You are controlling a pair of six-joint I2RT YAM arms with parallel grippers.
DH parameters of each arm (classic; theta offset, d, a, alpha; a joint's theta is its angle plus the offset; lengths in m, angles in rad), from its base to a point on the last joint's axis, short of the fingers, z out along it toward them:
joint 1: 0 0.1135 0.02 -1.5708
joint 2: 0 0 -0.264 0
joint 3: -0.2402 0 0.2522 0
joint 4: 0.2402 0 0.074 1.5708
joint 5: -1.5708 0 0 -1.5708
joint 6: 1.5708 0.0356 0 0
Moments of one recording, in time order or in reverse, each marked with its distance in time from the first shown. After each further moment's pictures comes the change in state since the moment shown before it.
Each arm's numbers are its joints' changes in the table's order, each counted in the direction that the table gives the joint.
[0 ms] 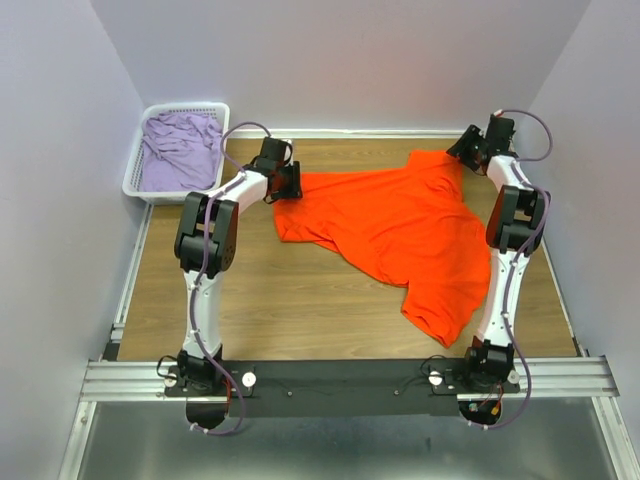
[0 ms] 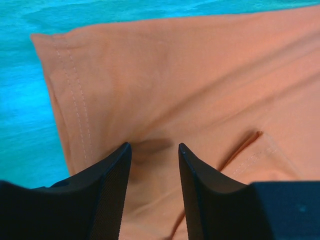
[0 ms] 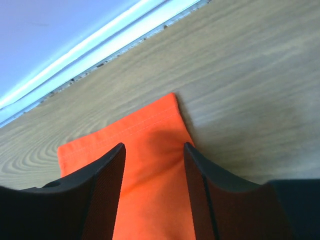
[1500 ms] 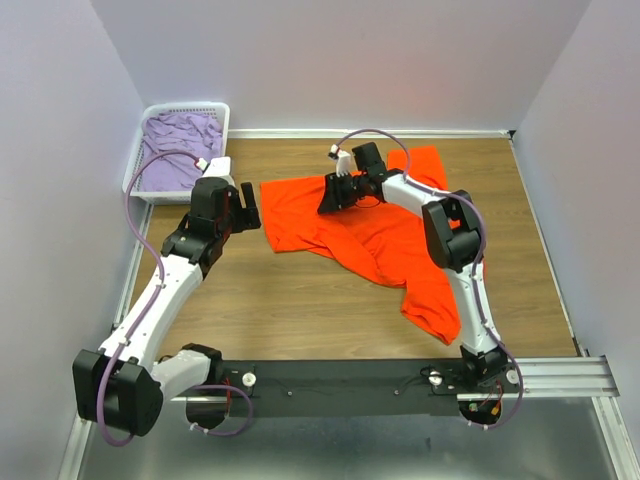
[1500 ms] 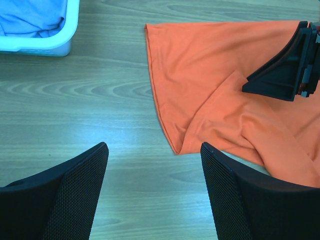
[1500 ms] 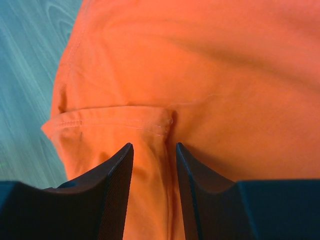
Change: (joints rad) left arm 0.021 -1.102 0.717 0.062 0.268 0.012; right arm 0.639 -0.178 0.303 0.053 0.416 -0.316
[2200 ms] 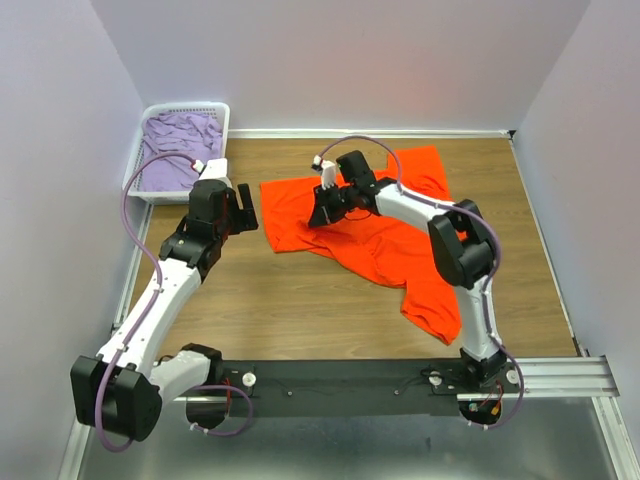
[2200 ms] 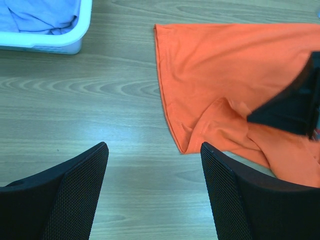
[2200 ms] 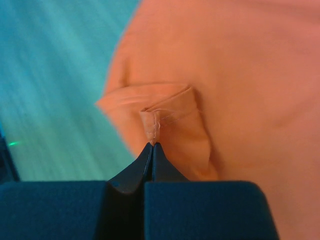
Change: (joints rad) left arm 0.000 -0.024 0.010 0.014 0.030 0.000; right arm 0.111 -0.159 0.151 0.006 -0.042 0.010
